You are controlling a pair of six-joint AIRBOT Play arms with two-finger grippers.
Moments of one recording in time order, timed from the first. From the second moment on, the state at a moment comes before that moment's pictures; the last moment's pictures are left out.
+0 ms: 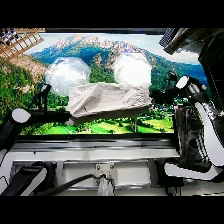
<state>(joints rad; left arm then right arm) -0.06 -0.86 0.57 0.93 -0.95 -1.20 -0.07 -1.40 1.06 -1.27 1.13 1.67</state>
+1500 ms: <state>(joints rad) -0.08 -0.71 0.50 0.54 -0.82 -1.15 -0.33 -1.60 1.01 -0.63 1.21 1.08</state>
